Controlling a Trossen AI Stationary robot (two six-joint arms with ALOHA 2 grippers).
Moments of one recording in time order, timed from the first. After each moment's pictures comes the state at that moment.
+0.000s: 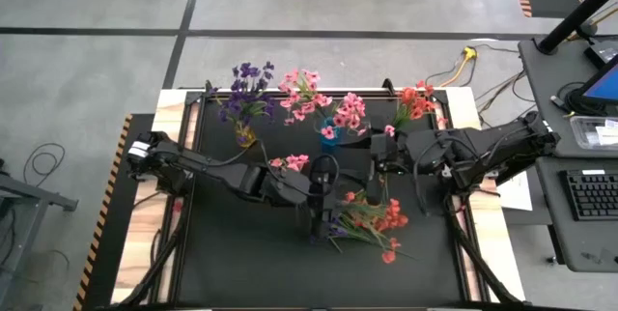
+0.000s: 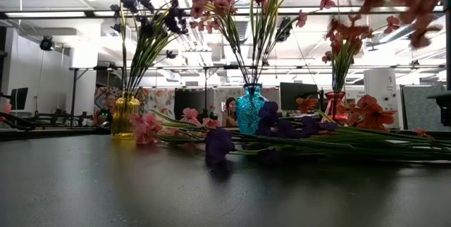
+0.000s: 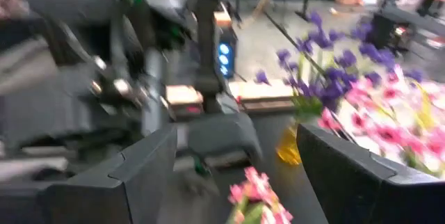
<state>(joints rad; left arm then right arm) -0.29 1.74 1.53 -0.10 -0.31 0.24 0.27 1.29 1.39 -0.34 0.39 0.08</state>
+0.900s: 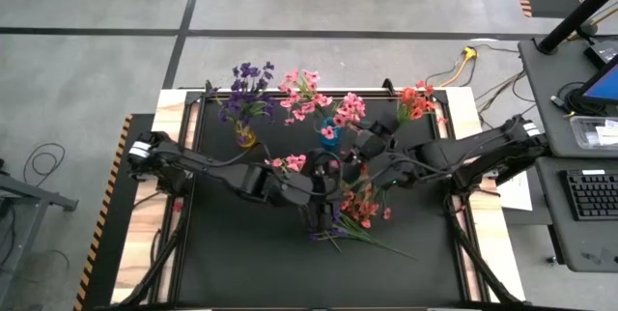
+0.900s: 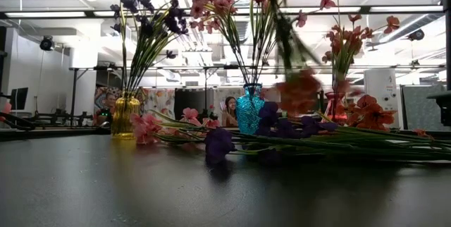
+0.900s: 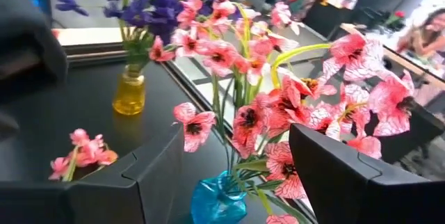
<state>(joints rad) -0.28 1.75 1.52 -0.15 -0.49 0.17 0.28 1.43 1.39 -0.54 1.02 0.18</state>
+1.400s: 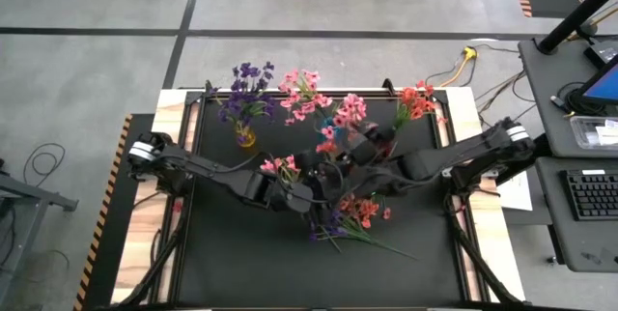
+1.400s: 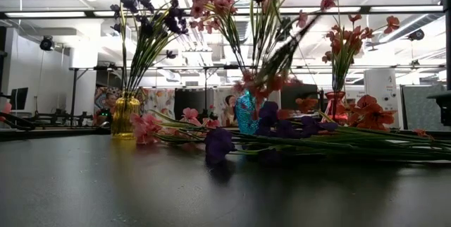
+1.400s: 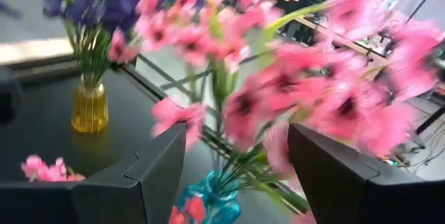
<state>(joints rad) -0.30 1.75 1.36 -0.12 -0.69 0.05 0.28 1.55 1.39 -0.54 1.21 0.37</state>
